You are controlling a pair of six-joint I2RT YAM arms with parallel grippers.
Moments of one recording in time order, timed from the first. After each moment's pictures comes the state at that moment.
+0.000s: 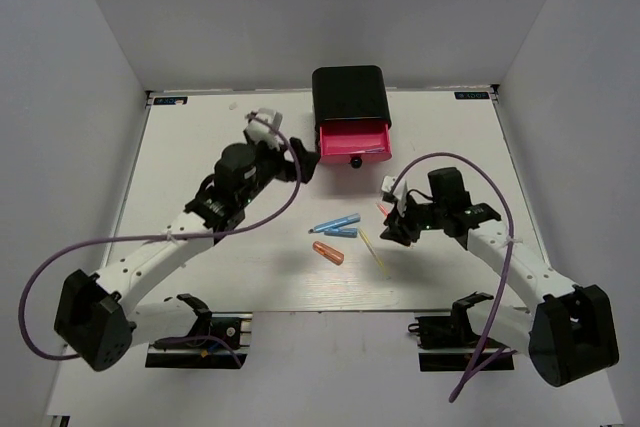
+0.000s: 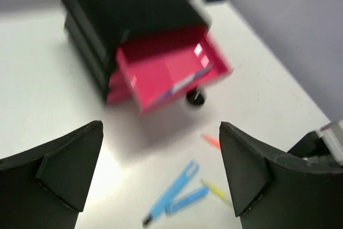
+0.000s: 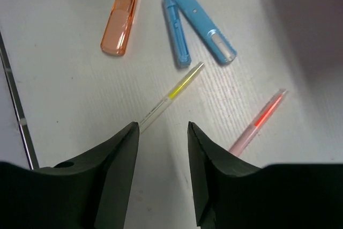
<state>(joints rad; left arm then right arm) -0.64 1.18 0.89 0.19 -0.03 -0.28 0.35 1.09 0.64 -0.41 -0.74 -0.64</state>
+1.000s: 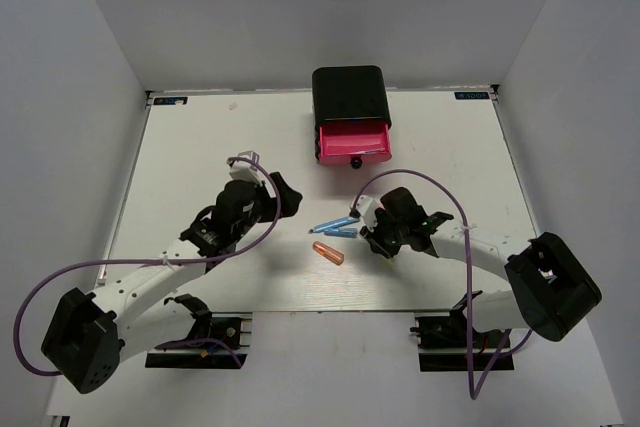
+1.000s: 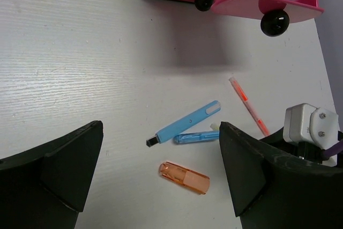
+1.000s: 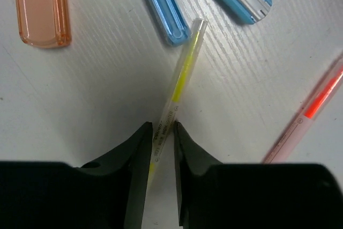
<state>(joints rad) -0.64 1.02 0.56 0.04 -0.17 -0.66 0.67 1.33 0.57 -0.21 -0.24 -0.35</state>
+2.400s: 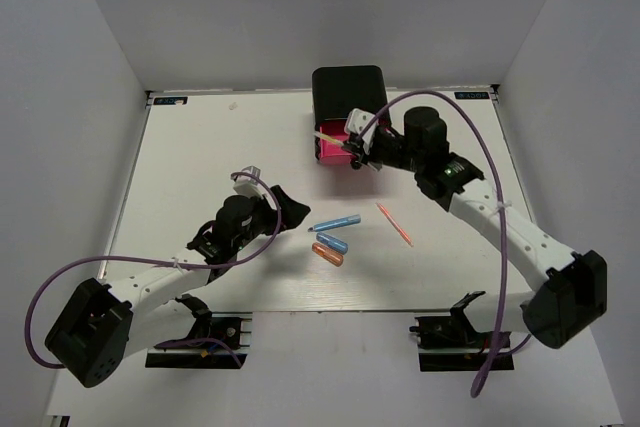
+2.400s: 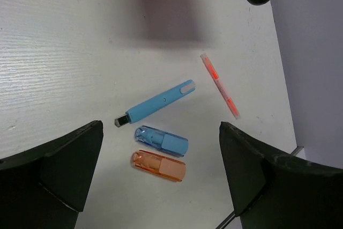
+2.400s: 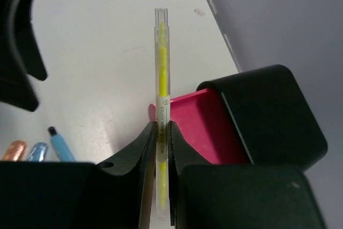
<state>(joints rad) -0.63 1.06 0.37 0.34 0.00 -0.81 0.59 1.26 1.10 -0.13 -0.49 -0.60</state>
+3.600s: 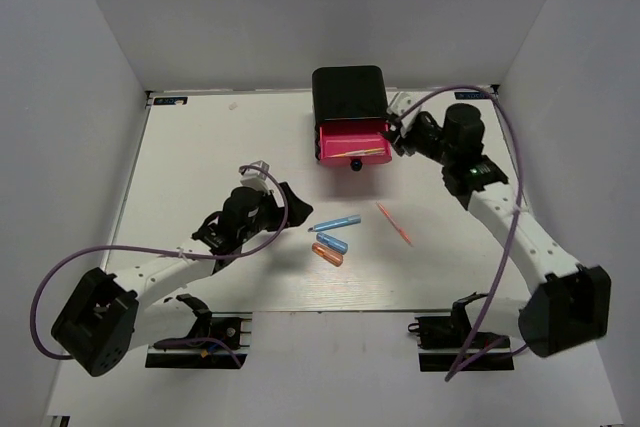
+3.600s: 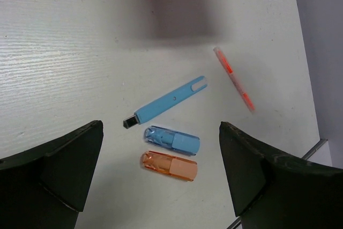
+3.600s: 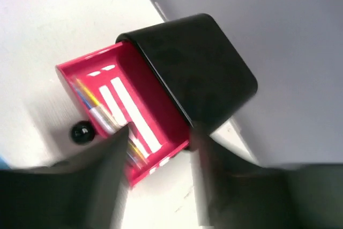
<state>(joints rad) -0.63 1.12 0.46 0.25 0.01 -0.73 0.34 1.30 1.06 0.04 -0.51 -0.64</state>
